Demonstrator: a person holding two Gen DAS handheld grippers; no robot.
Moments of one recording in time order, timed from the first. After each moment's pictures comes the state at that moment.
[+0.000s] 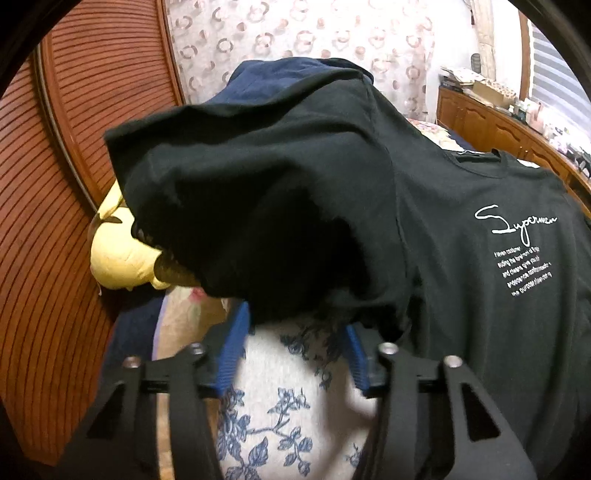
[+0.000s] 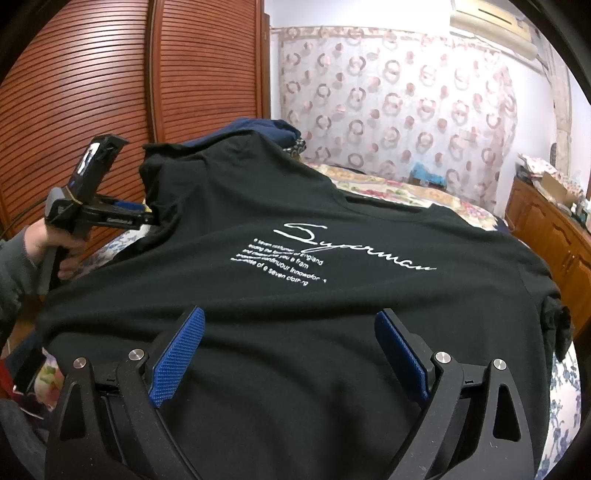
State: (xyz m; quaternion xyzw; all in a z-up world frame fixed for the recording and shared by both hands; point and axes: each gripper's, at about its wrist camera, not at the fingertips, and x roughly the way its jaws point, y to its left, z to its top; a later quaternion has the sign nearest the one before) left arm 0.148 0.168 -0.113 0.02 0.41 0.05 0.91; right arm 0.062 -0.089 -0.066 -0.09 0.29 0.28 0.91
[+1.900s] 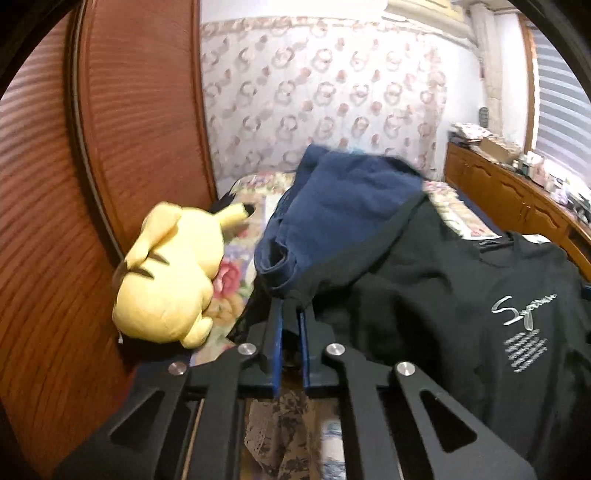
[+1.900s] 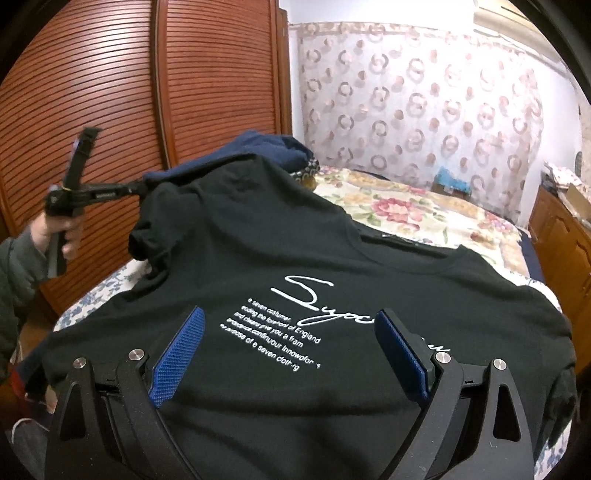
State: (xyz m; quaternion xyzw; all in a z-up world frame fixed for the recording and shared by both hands) left arm 0.160 0.235 -0.046 -0.01 0.31 0.05 0.95; right arm 0.140 -0.063 -0.035 -0.09 0.31 0.32 0.89
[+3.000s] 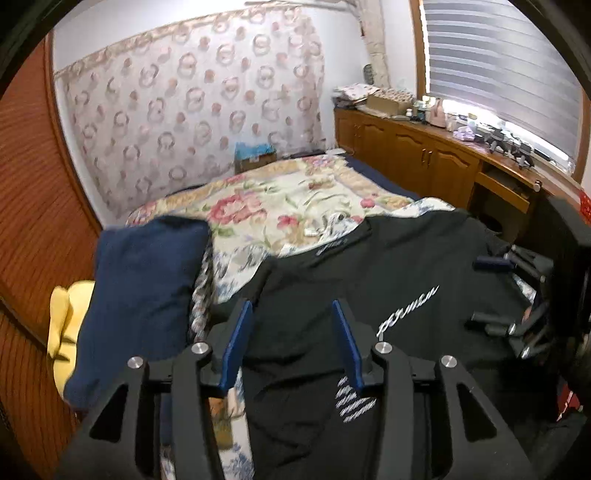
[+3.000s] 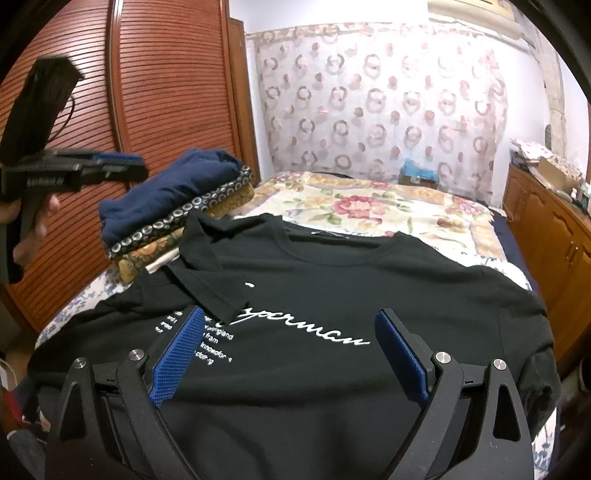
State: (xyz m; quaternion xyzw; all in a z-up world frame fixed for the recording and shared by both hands) left arm 0.205 0.055 0.016 0.08 0.34 -0.13 0.93; right arm 0.170 -0.133 -0.031 -0.05 0.31 0.27 0.91
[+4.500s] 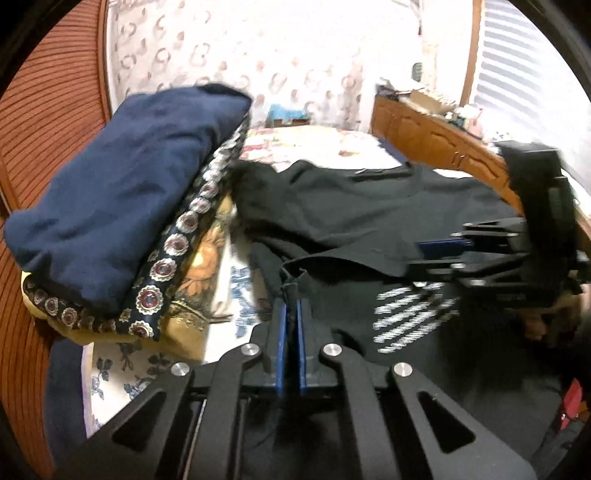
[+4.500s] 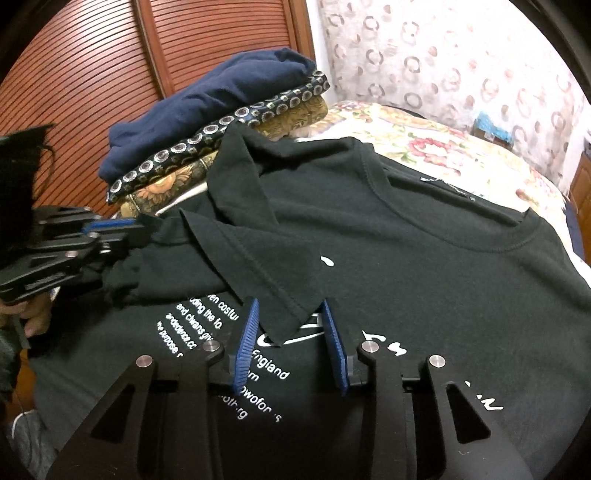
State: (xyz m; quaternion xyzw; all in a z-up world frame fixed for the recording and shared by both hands) left arm 0.166 0.088 -0.090 -0.02 0.38 -0.10 0.92; right arm 0.233 -0.040 -0.096 -0.11 0.42 0.38 0.82
